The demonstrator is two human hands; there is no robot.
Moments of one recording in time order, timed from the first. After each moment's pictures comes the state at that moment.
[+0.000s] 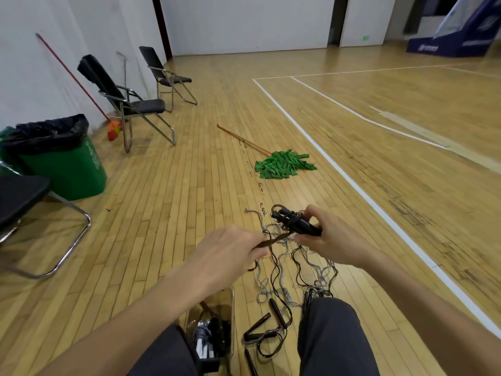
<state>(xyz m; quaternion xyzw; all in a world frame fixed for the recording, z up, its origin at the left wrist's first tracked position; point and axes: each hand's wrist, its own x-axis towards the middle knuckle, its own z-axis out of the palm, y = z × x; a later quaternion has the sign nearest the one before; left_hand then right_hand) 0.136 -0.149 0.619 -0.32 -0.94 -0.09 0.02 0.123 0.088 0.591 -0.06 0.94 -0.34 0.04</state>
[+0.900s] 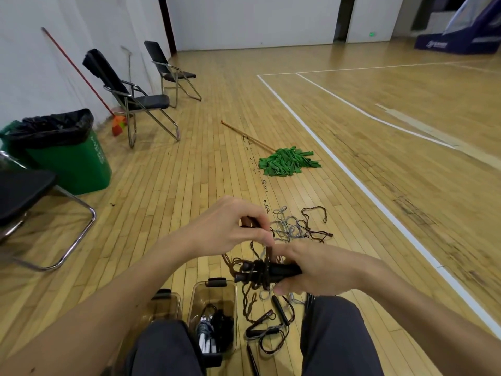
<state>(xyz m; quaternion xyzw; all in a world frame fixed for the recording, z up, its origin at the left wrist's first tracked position) 0.104 -0.168 0.645 -0.38 -0.87 -0.30 -0.06 0.152 0.037 0.622 -0.27 0.91 -0.23 0.23</state>
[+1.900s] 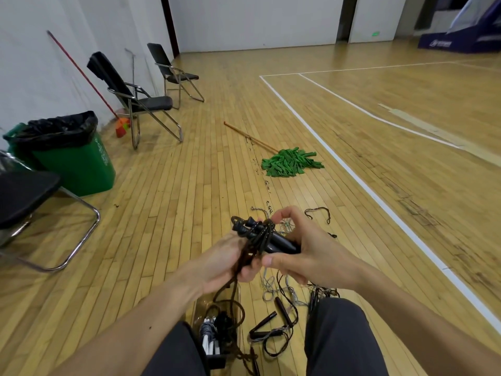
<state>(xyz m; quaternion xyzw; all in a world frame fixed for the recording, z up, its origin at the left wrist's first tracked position) 0.125 -0.169 0.592 -0.07 -0.64 -0.68 -0.34 0.157 0.030 0.616 -0.20 0.80 -0.54 0.13</state>
